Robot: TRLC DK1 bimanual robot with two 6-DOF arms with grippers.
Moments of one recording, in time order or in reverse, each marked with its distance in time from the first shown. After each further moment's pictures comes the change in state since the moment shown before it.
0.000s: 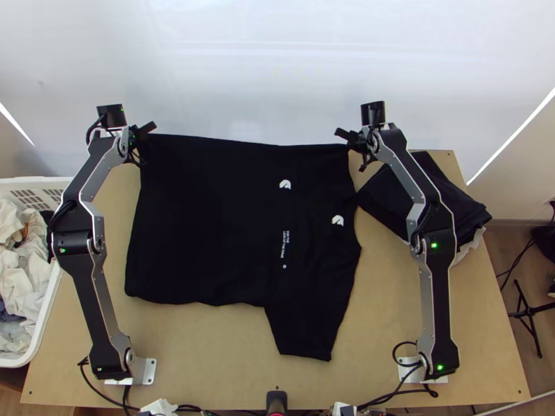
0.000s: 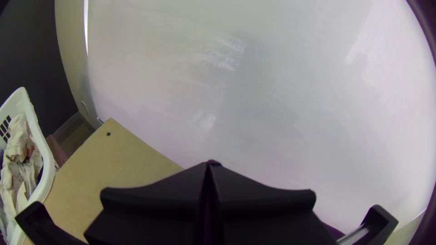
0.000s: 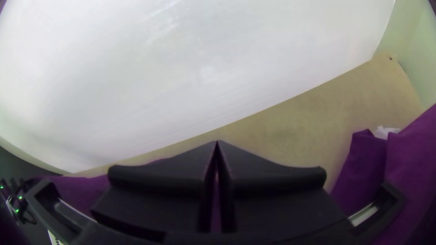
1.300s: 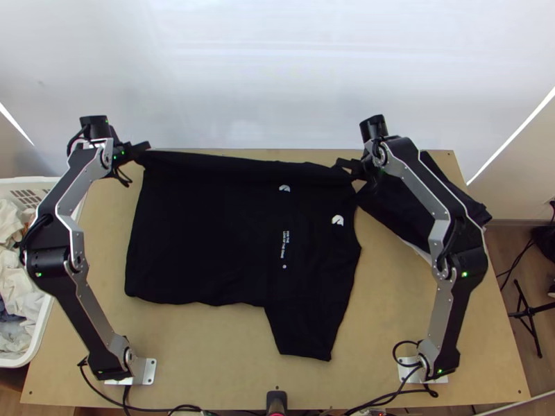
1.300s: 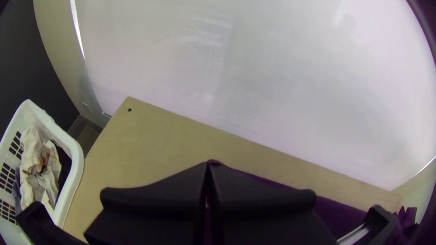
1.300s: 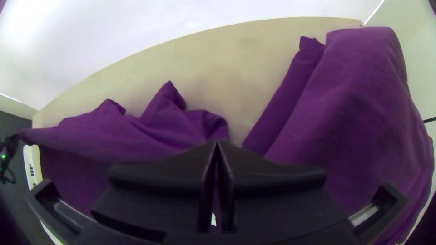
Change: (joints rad) left arm 0.047 -0.245 -0.316 -0.052 0.116 0.198; right arm 0.056 -0.351 -0.422 -0.229 0.000 -0.090
